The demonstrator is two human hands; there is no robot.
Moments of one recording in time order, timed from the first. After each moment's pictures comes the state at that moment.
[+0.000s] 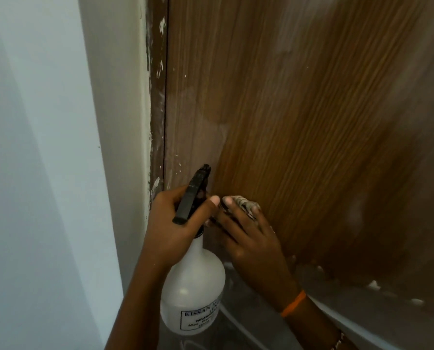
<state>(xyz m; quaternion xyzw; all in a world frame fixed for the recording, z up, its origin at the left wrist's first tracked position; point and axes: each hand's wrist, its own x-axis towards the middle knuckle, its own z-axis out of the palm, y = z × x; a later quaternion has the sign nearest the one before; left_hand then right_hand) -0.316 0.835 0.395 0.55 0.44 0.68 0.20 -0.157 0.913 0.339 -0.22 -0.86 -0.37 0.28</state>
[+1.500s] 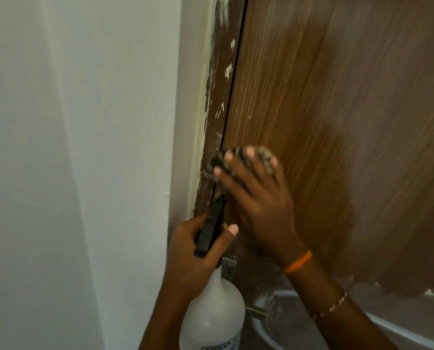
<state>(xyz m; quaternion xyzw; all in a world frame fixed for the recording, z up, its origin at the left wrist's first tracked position) -0.410 0.850 0.380 0.57 0.40 0.67 0.27 -0.277 0.933 0.423 -0.26 -0.78 -0.41 0.40</state>
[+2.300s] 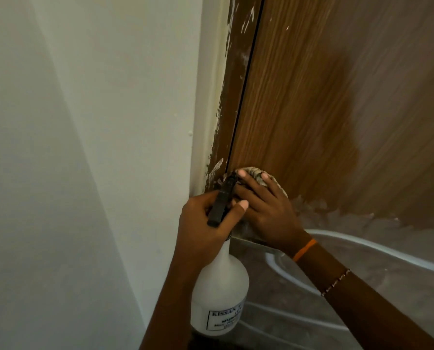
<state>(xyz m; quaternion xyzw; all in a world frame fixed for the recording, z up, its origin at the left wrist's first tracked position) -0.430 0.837 0.336 0.59 0.43 0.62 0.31 -0.267 0.919 0.312 -0.24 -0.85 -0.38 0.27</state>
